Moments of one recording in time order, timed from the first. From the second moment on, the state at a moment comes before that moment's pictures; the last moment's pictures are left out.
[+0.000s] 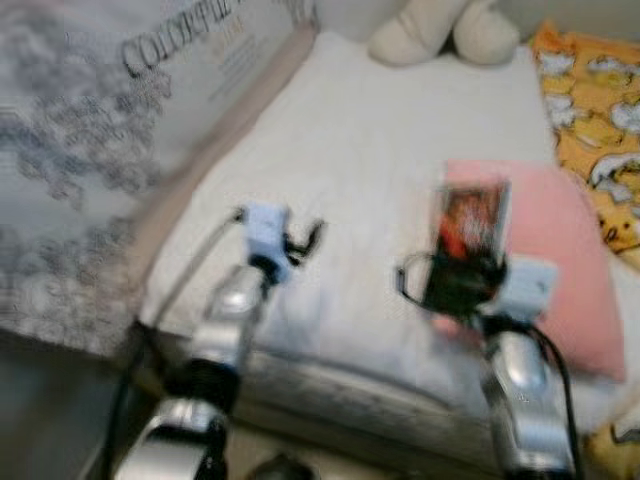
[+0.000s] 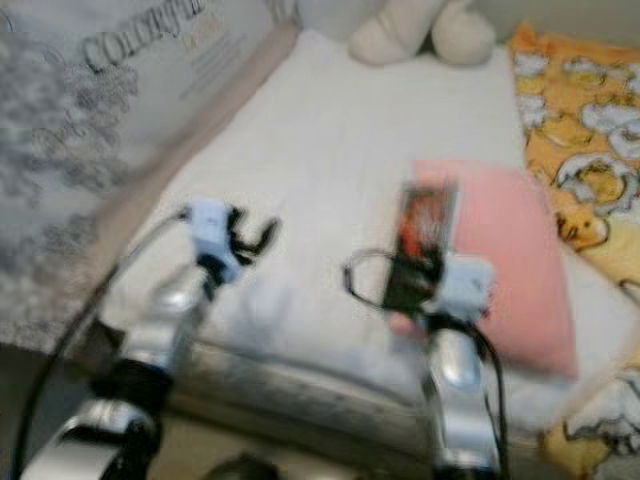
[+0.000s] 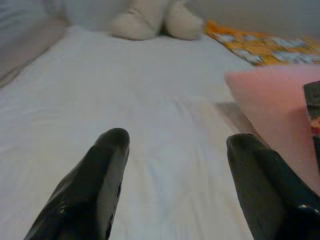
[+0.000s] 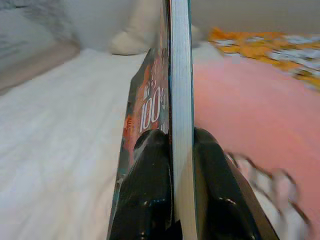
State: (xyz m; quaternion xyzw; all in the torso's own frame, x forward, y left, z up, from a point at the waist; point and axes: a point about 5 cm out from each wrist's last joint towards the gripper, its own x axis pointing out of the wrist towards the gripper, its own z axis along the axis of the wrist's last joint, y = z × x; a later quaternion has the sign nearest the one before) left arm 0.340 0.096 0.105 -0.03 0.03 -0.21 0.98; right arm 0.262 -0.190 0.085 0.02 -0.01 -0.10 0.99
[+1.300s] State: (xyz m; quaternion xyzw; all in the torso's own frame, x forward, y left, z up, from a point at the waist) left arm 0.354 0.102 0.104 0.00 0.05 -0.16 0.99; right arm 0.276 -0.178 0.076 0.00 0.03 -0.01 1.00
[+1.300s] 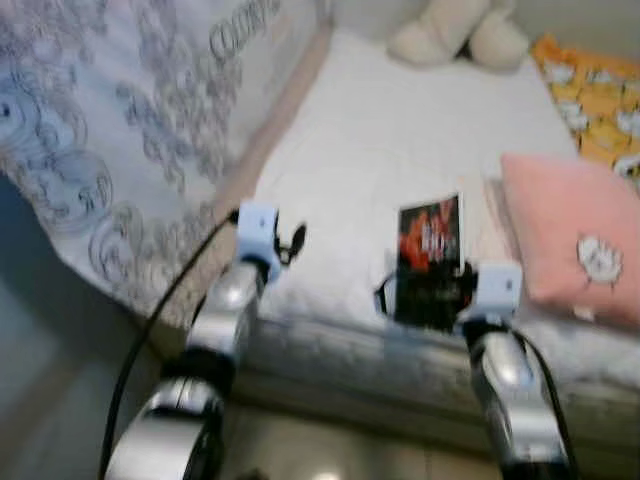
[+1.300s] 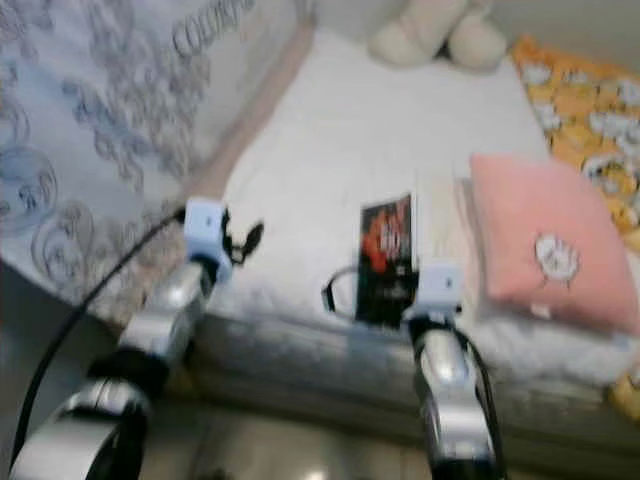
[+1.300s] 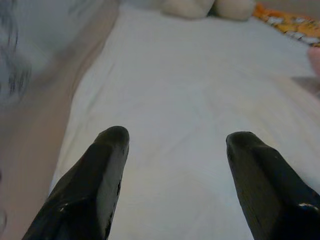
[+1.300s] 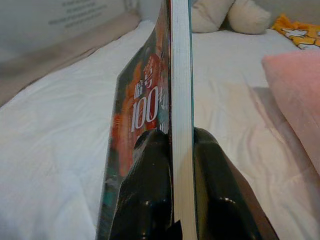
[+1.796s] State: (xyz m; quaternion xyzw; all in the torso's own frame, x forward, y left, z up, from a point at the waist) left arm 0.352 0.094 0.111 0.00 0.02 -0.17 0.99; right arm 0.275 -0.169 0.072 0.01 0.03 -0.02 1.00
